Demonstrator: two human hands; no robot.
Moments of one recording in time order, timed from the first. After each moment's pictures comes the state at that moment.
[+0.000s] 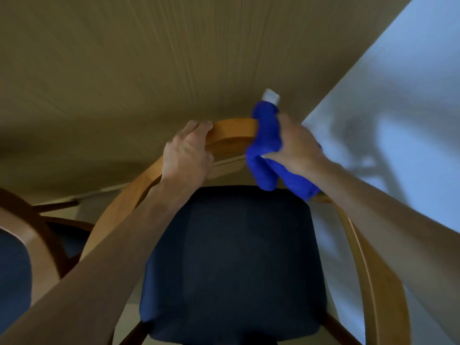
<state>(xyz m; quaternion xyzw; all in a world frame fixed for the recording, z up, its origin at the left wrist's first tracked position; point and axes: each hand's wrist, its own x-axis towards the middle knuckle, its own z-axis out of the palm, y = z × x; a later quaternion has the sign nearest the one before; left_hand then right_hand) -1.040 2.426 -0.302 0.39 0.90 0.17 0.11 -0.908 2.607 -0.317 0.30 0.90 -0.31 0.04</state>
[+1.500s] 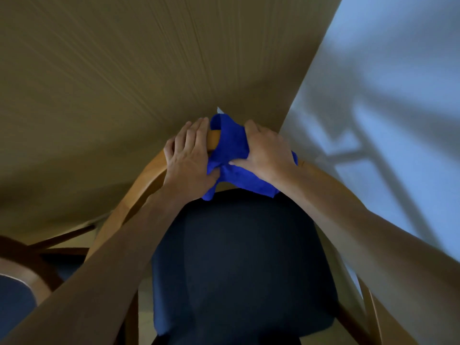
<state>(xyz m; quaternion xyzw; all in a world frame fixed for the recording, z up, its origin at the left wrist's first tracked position) -1.019 2.483 -0.326 0.50 0.86 0.07 0.11 -0.896 2.619 -0.356 0.31 0.92 -0.23 -0.05</state>
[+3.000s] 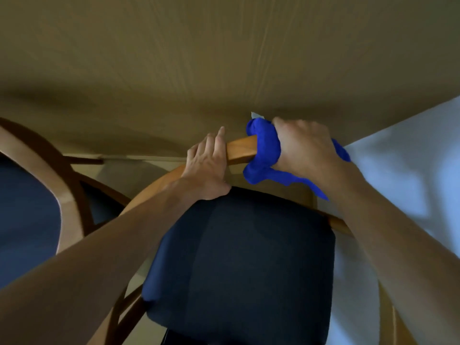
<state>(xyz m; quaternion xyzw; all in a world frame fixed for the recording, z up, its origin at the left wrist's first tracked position) -1.082 2.373 -0.358 0.34 0.90 0.09 0.27 -1.010 2.570 -0.323 0.11 0.99 -0.07 0.10</state>
